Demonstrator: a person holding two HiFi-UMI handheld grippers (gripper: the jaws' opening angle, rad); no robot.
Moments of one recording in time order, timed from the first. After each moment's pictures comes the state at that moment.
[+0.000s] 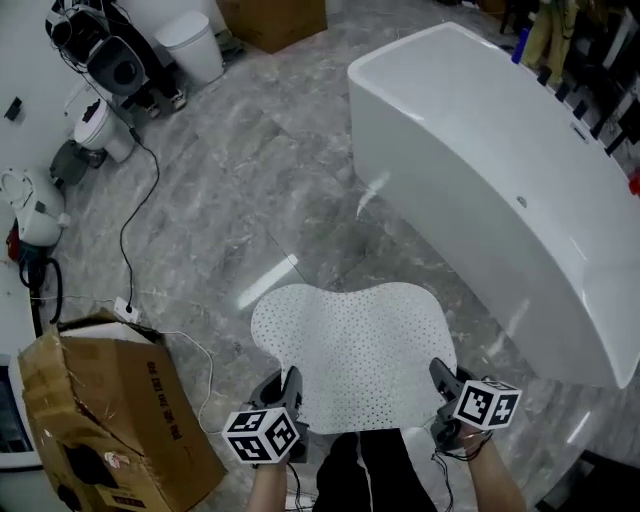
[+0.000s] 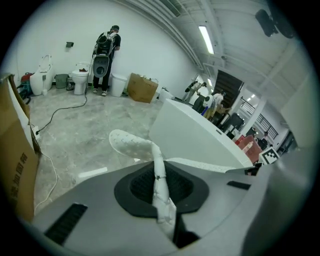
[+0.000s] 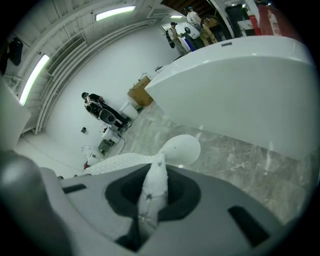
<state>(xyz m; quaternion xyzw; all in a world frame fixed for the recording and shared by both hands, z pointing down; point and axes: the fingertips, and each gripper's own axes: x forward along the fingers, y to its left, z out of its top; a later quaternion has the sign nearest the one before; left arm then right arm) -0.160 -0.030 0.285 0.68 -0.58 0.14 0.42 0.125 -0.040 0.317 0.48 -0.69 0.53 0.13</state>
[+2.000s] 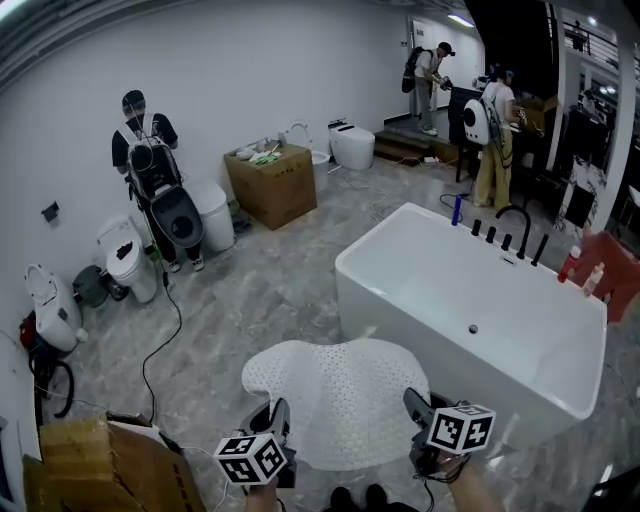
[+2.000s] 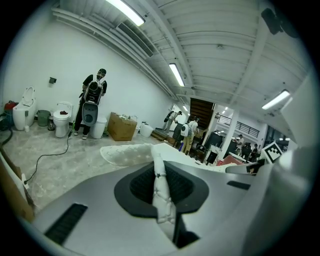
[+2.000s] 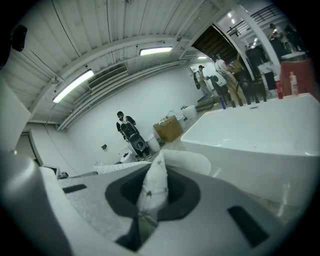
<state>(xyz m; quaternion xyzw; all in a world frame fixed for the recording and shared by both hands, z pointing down) -0.167 -0.062 -0.056 0.78 -0.57 0.03 0.25 0.097 -0.063 -0.041 0.50 -0.79 0.35 0.02</state>
